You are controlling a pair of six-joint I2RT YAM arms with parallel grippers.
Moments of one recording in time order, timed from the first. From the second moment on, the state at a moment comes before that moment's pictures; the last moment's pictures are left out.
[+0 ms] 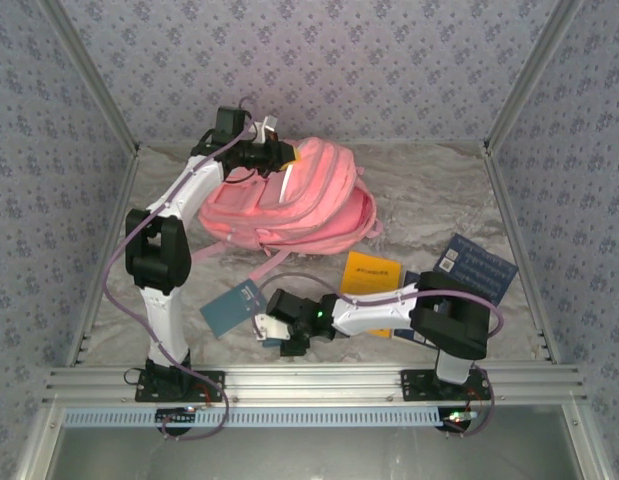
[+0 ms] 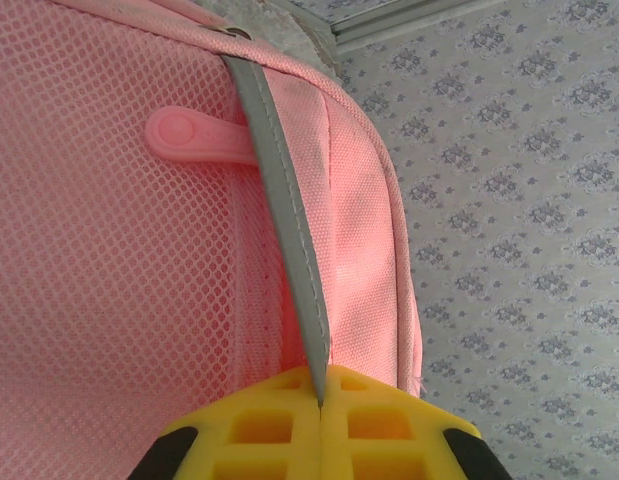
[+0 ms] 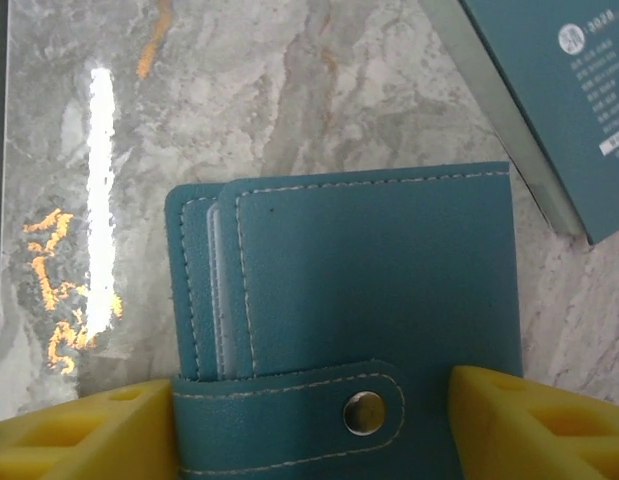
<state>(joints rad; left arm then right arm) -0.30 2.05 1.84 -0.42 0.87 -0.75 1.27 1.76 0.94 -0.24 0.04 -0.43</state>
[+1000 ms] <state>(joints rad) -0.32 2.05 1.84 -0.43 0.87 -0.74 1.14 1.24 0.71 -0.04 0.25 -0.27</state>
